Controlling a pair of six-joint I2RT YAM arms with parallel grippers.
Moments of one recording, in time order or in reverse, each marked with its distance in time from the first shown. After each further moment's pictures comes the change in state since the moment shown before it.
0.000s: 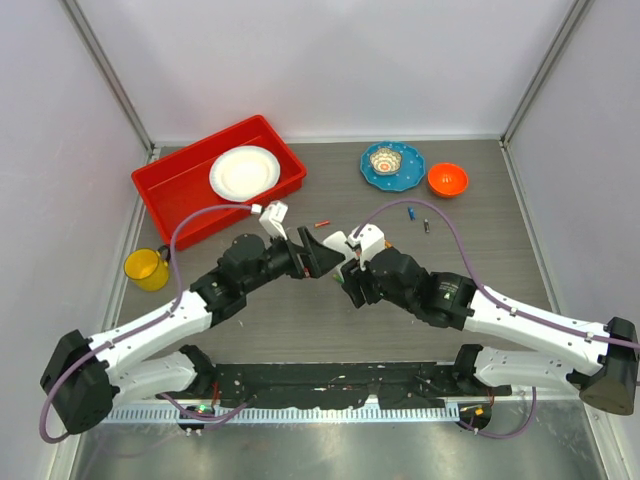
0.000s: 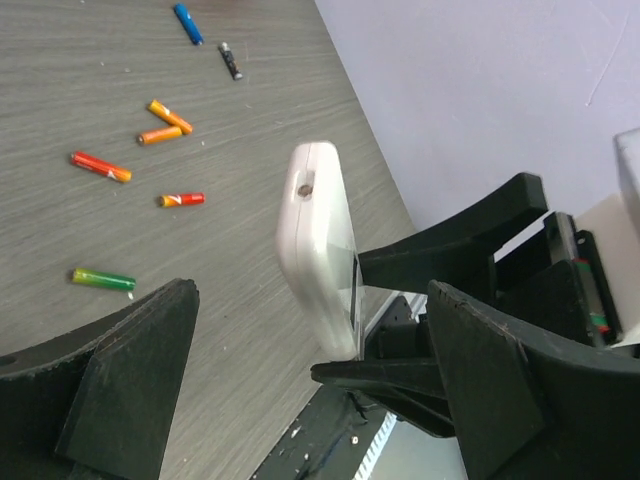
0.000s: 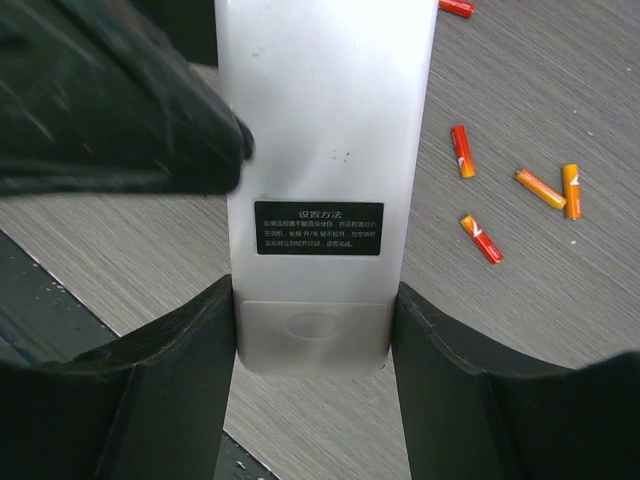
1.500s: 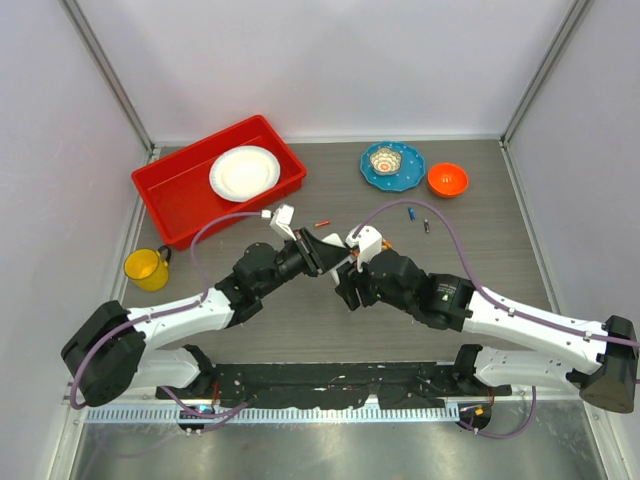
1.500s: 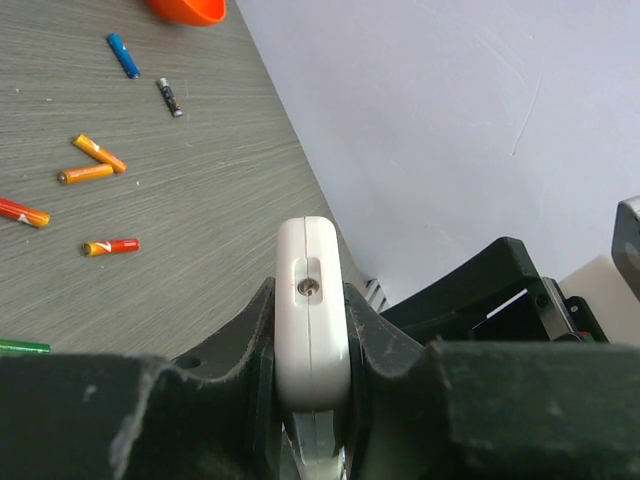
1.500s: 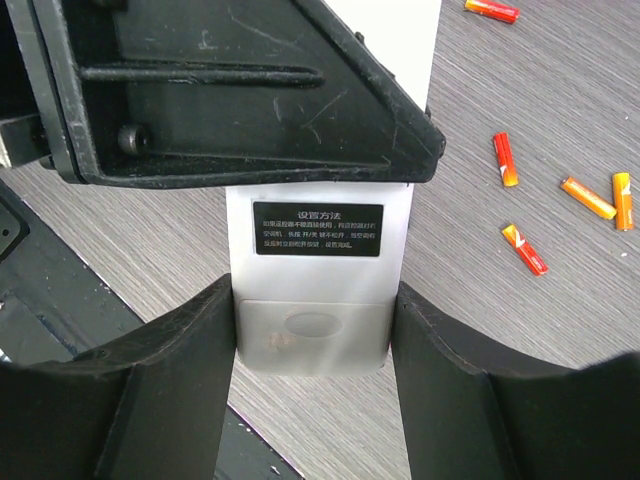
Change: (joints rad) left arm -0.058 0.196 -0.106 0.465 -0.058 -0.154; right arm 0.011 0.004 -0.007 0.049 -0.046 0.058
